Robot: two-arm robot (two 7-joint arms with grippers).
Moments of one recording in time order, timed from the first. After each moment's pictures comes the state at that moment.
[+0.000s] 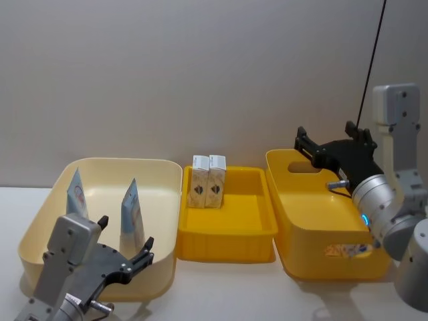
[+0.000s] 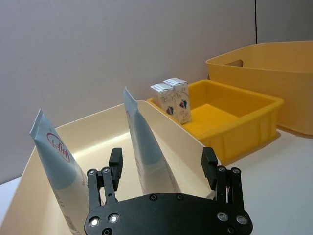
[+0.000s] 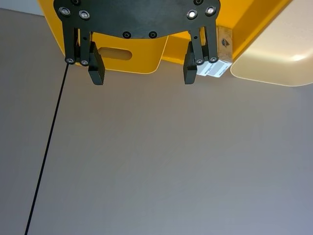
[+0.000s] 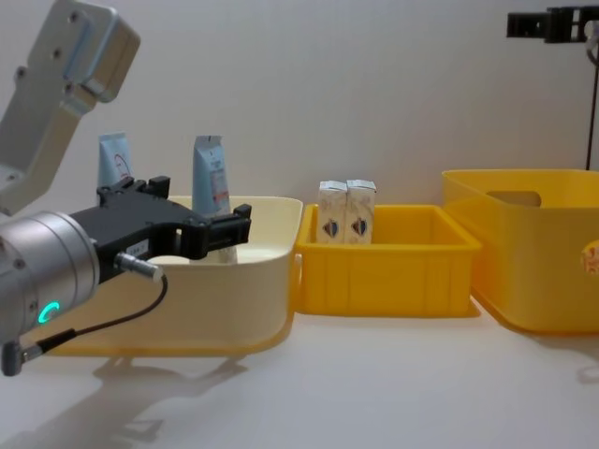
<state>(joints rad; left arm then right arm) -0.24 0.38 0.42 -1.61 -0.21 0.02 -0.01 0.42 0.12 -0.13 -1.65 0.08 0.37 0.05</state>
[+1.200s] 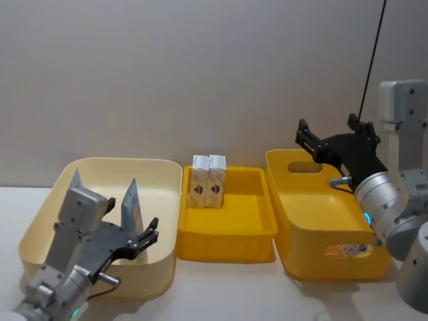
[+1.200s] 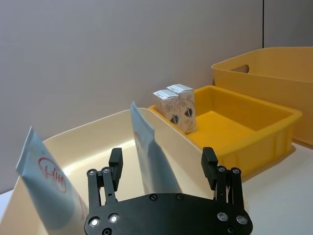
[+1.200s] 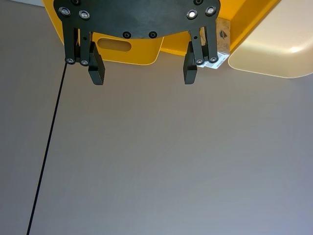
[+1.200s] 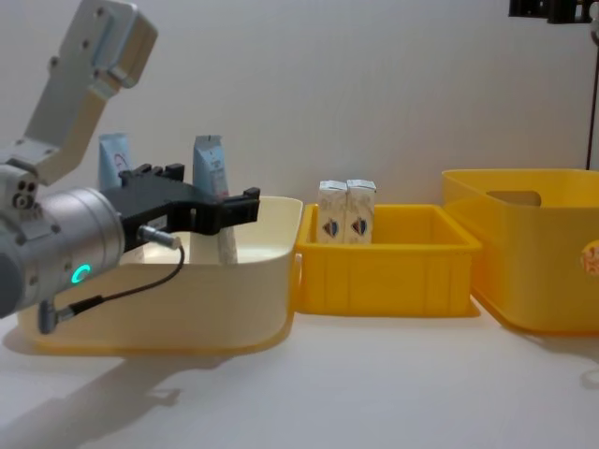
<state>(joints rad) -0.36 0.31 0.41 -1.46 -0.21 0.02 -0.09 0.41 0.12 -0.13 -1.68 0.08 0.34 0.05</state>
